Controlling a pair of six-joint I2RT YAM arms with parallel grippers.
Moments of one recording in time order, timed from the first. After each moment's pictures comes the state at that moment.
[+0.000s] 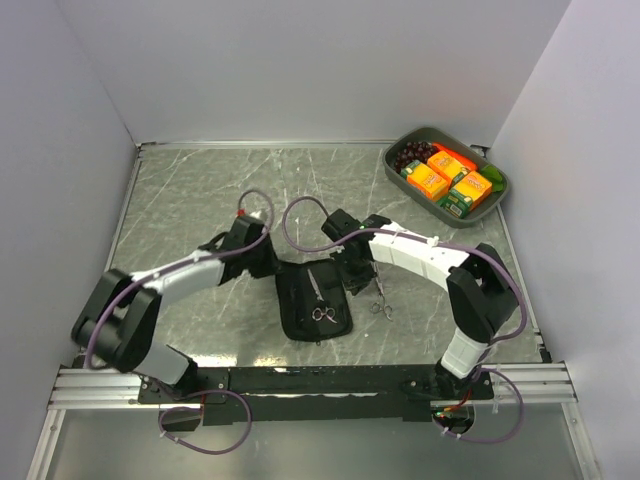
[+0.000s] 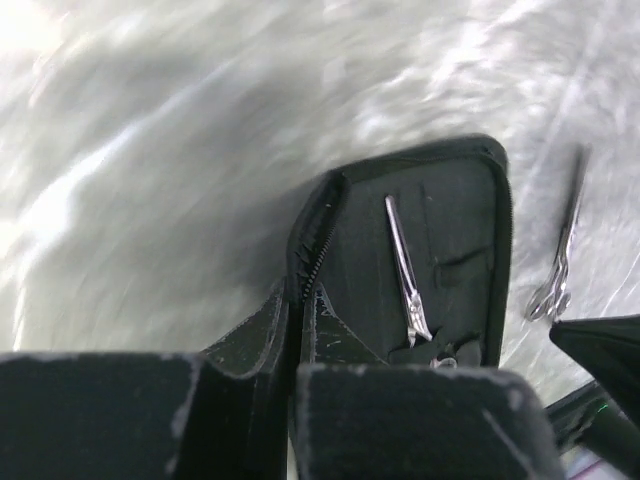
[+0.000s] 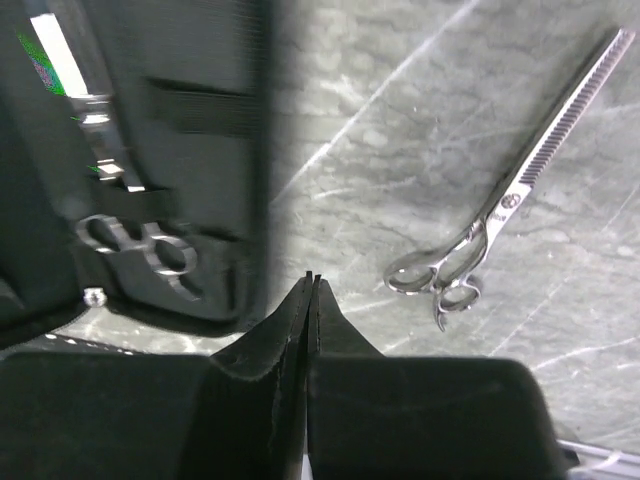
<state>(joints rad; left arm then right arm) -0.51 1.44 0.73 -0.14 0.10 -0.76 0.74 1.70 1.21 -0.91 0.04 0.41</state>
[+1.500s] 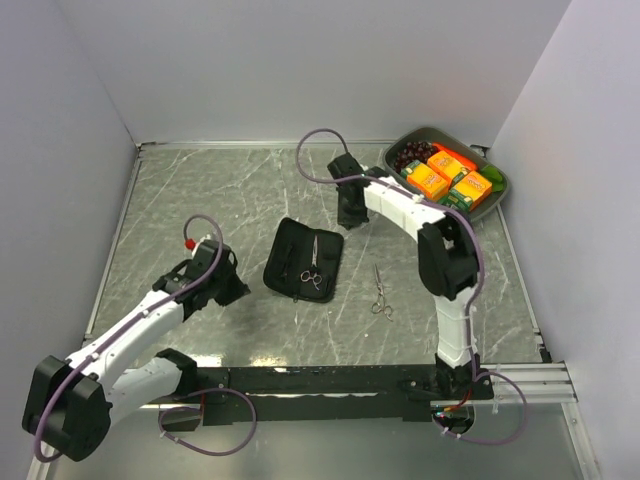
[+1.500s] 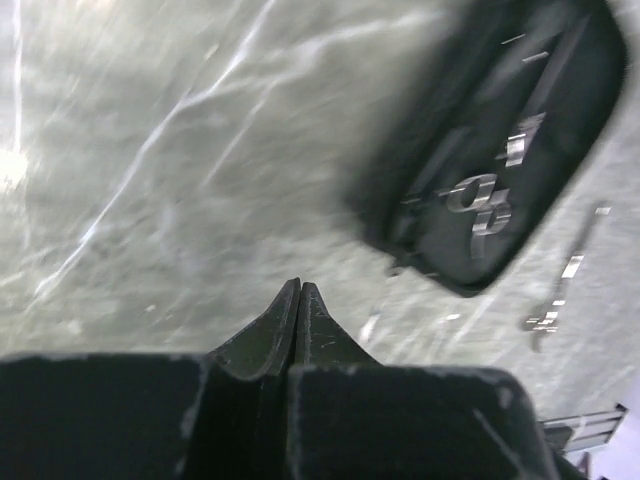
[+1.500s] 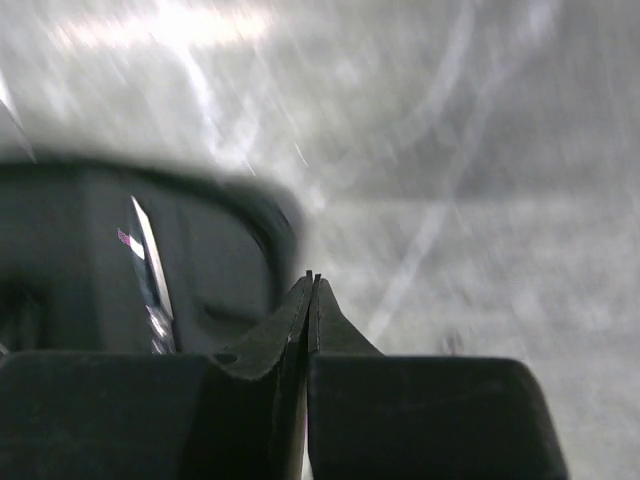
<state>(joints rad) -0.45 0.99 0.61 -0.51 -0.06 -0.97 0.52 2.02 1.65 -0.82 0.19 0.54</state>
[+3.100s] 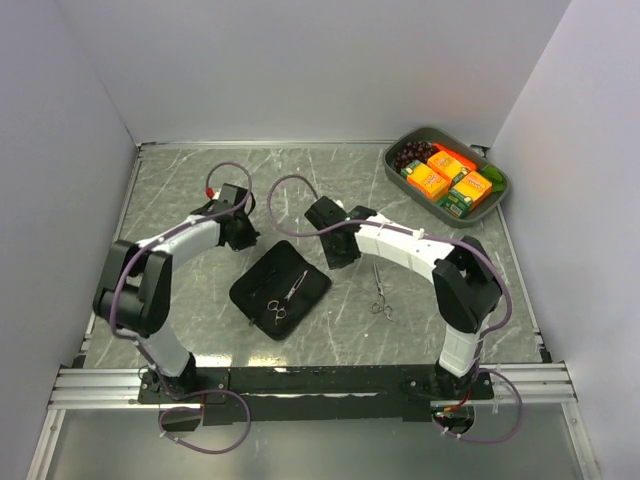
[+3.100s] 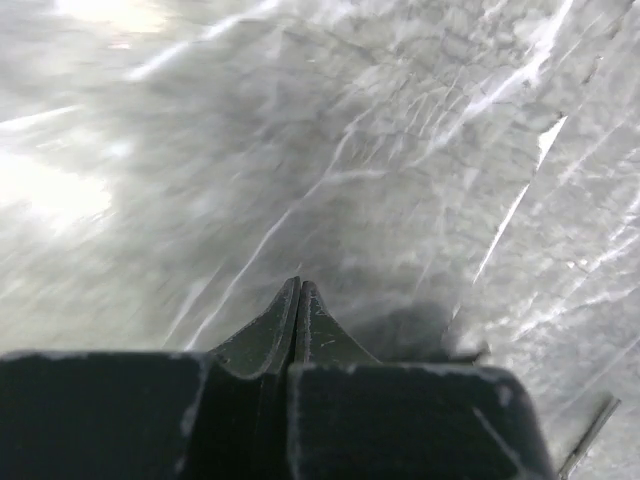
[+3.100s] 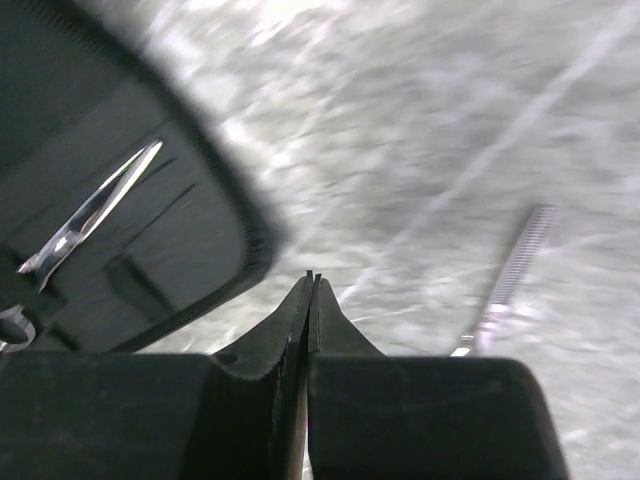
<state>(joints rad) -0.33 1.70 1.05 -0.33 -0.09 -0.80 0.78 1.81 1.36 -0.78 0.21 0.44</state>
